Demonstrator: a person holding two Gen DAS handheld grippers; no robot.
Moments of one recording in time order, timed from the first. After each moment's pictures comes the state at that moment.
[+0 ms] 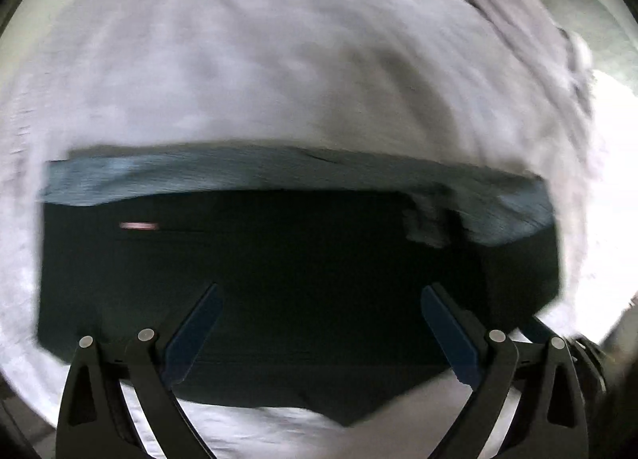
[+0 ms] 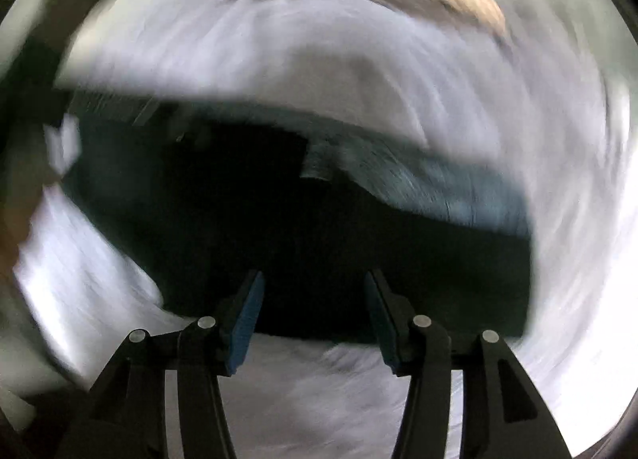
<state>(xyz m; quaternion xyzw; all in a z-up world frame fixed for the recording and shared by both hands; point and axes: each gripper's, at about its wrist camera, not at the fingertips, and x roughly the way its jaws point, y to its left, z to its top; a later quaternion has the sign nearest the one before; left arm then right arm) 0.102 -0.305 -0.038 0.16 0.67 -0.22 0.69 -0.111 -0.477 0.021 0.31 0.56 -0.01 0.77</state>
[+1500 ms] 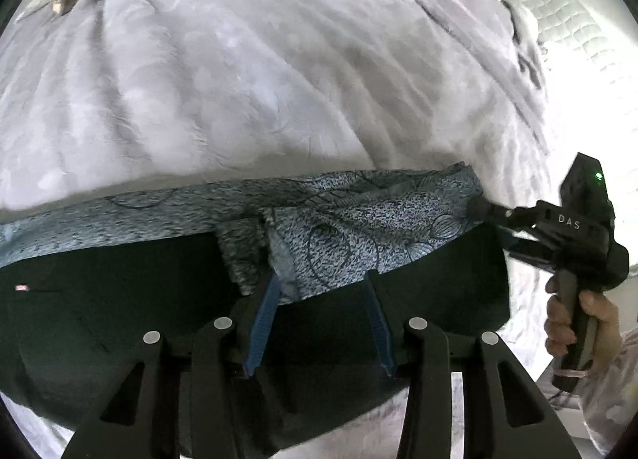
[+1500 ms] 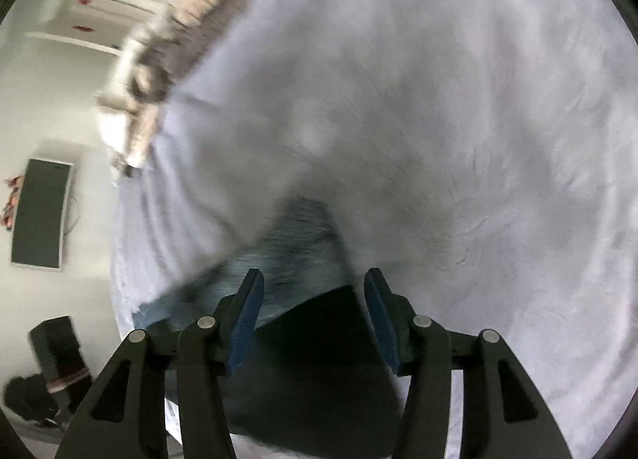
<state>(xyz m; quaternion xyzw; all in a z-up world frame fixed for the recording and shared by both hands) 0.079 -0.407 -0.058 0.17 0.66 -0.27 0.68 -0.110 -0.670 -0.112 0.59 0.51 -0.02 0.63</state>
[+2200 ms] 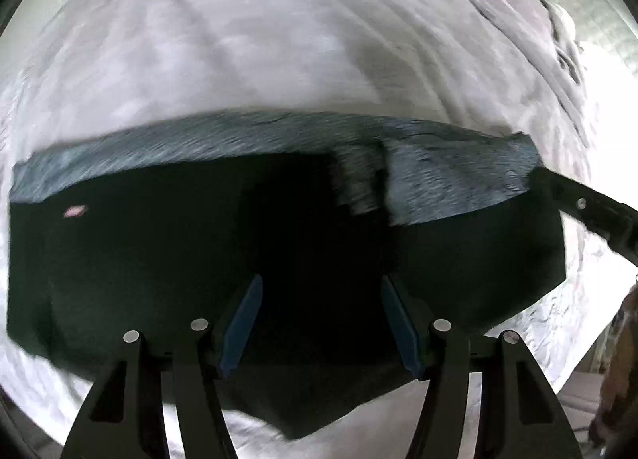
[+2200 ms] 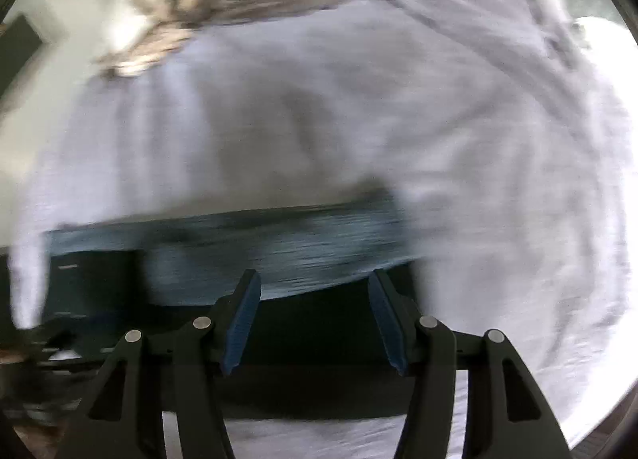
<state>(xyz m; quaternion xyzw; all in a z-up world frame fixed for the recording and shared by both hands) 0.061 -0.331 -0.040 0.20 0.66 -0.19 0.70 -0.051 -0.538 0.016 0.32 0.56 -0.05 0.76</state>
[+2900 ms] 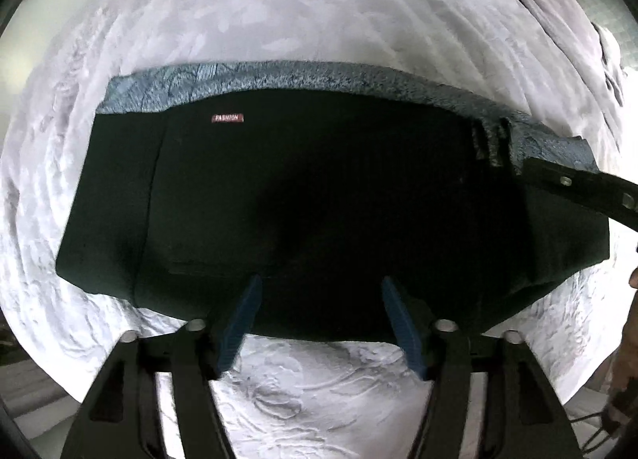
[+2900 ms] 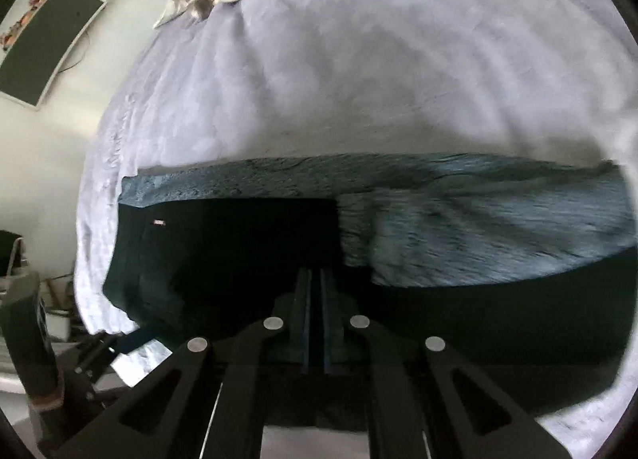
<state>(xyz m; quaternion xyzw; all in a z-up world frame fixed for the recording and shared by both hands) 0.055 -0.241 -0.005 0.21 0.66 -0.10 0.71 -0.010 -0.445 0.012 0.33 0.59 0.03 0.73</state>
